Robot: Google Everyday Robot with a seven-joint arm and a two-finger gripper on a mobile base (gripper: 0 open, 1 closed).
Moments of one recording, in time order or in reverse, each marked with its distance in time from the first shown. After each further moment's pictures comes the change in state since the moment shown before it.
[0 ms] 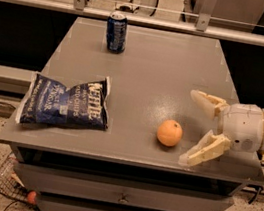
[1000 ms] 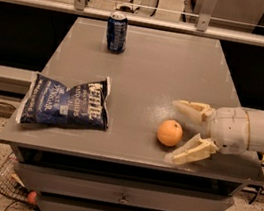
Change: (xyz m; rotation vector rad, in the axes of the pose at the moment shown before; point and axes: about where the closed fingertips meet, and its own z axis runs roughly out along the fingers) arm 0.014 0.009 0.024 -0.067 0.028 -0.068
